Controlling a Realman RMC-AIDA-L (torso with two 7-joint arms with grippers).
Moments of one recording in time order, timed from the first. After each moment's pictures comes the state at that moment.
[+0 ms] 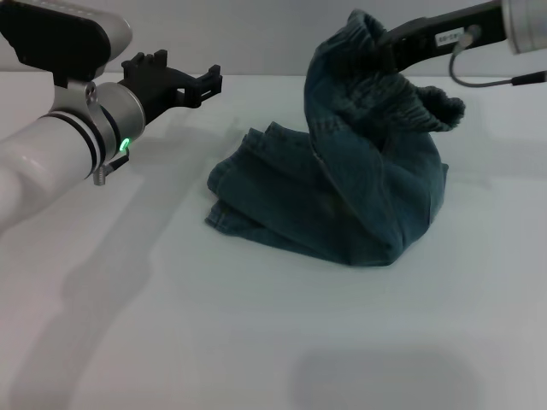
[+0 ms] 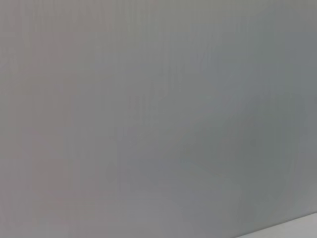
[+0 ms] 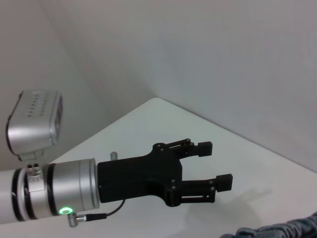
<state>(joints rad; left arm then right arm) -0.47 -2.06 1.77 0.96 1.79 0.09 -2.14 0.94 1.99 -0.76 -0.80 -2.20 -1.49 2.10</state>
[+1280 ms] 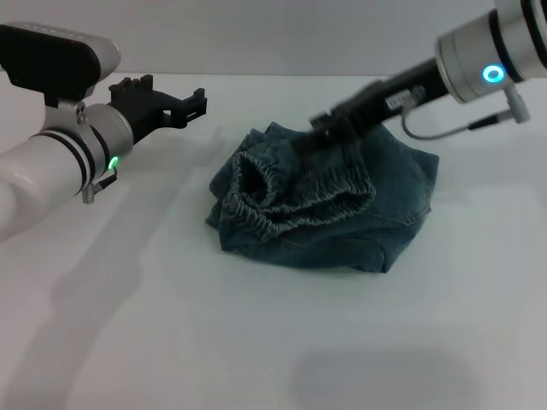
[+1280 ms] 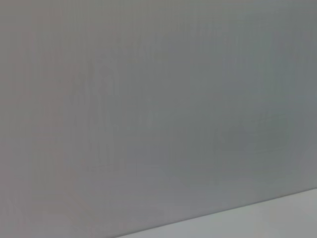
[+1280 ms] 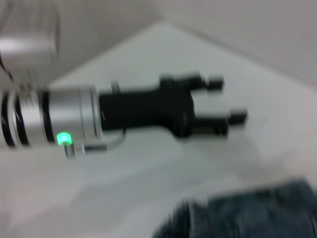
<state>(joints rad) -0.46 -2.06 1.76 0.90 1.79 0.09 -2.15 0.99 2.02 -0.92 -0.70 -2.29 -1.42 2.13</state>
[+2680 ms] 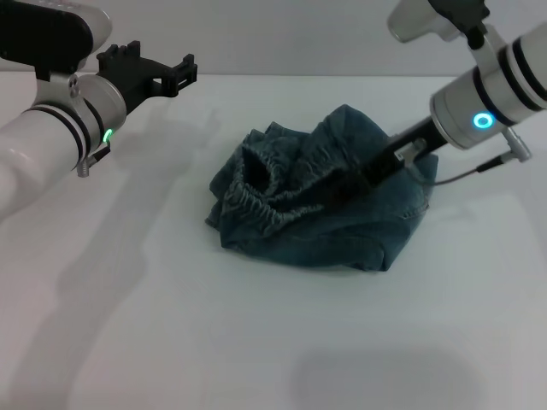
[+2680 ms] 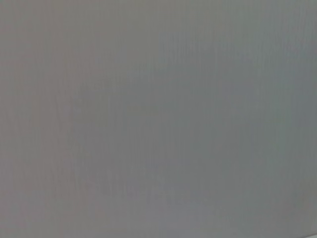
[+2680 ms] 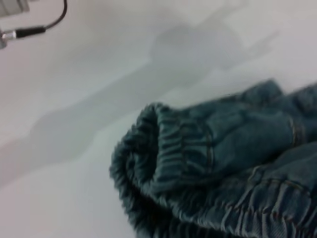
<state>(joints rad) -0.49 -2.06 1.73 0.91 1.79 0.03 -2.13 1.01 2.05 -0.97 -0.64 -2.48 -1.35 2.24</state>
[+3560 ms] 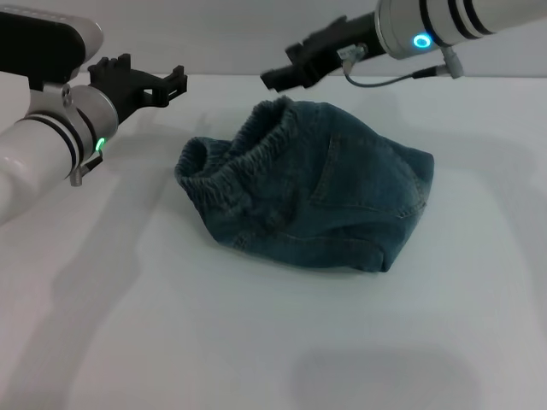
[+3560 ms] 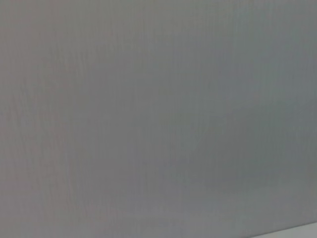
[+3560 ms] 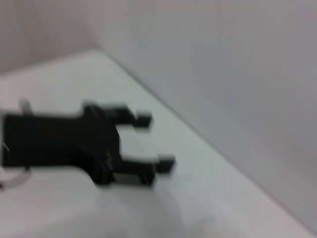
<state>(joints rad) -0.49 -2.06 1.72 0.87 1.79 0.03 -2.14 1.07 2.07 -1.04 -0.66 -2.27 -1.01 2.02</state>
